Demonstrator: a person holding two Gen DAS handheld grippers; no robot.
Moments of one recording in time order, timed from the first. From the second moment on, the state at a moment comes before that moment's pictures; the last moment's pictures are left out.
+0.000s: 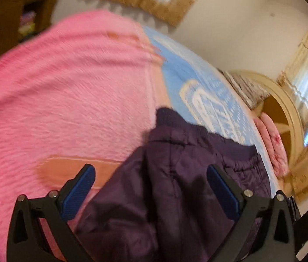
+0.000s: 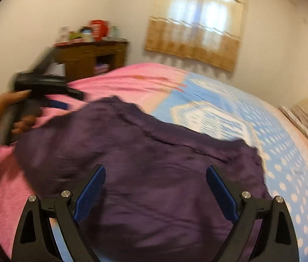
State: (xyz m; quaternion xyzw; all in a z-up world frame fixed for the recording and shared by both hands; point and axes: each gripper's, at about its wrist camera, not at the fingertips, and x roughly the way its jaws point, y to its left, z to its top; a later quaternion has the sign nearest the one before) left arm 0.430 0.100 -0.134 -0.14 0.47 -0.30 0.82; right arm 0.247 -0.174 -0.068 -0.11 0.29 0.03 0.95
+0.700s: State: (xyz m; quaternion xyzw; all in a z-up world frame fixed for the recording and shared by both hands) left arm 0.466 0.074 -0.151 -0.17 0.56 -0.45 0.68; right arm 0.257 0.003 -0.122 -0.33 0.28 0.18 0.88
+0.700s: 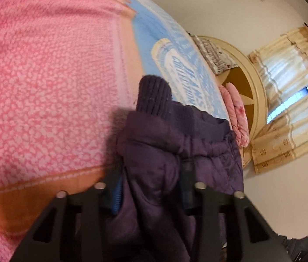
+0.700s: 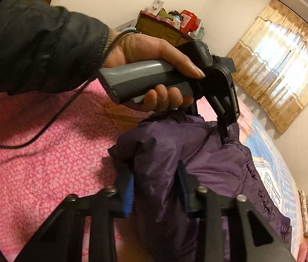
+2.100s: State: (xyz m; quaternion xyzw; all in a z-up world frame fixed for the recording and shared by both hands) left arm 0.356 -0.277 -0.059 -0.06 0.44 -0.49 0.75; right arm 0.140 -0.477 -0.072 0.36 0.21 0.12 0.90
